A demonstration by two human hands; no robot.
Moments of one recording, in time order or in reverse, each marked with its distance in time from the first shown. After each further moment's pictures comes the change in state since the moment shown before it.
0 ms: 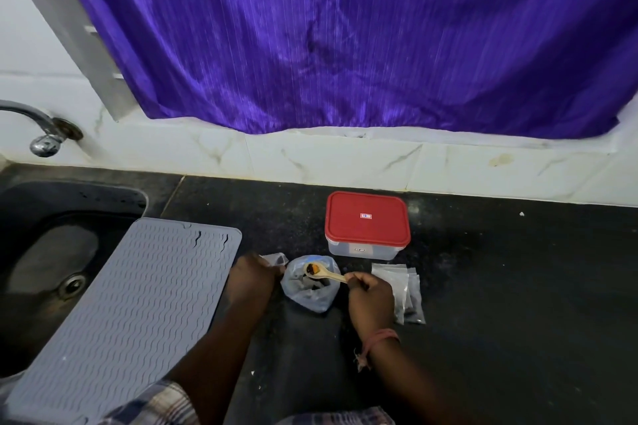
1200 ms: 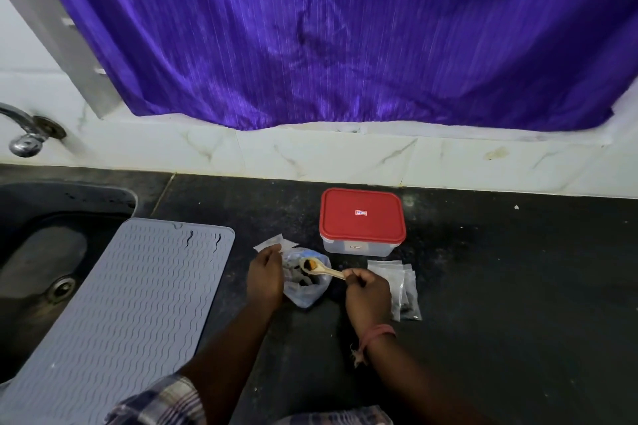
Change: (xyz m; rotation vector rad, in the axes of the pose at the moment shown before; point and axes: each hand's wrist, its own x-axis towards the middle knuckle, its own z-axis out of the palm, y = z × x) left_hand 0.005 0.009 0.040 -0.754 -0.019 0.059; right_hand 0.004 -0.001 0.000 0.080 0.011 0.012
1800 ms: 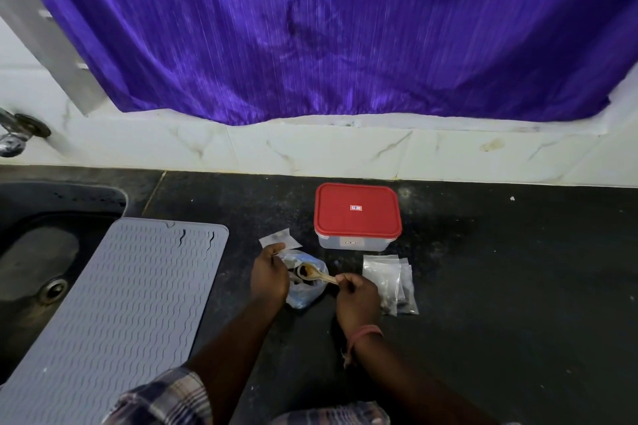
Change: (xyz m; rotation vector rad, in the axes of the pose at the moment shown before) left_hand -0.004 -0.006 0.014 0.218 -0.012 0.140; right_hand 0.000 0.019 0.010 -0.138 -0.017 0.023
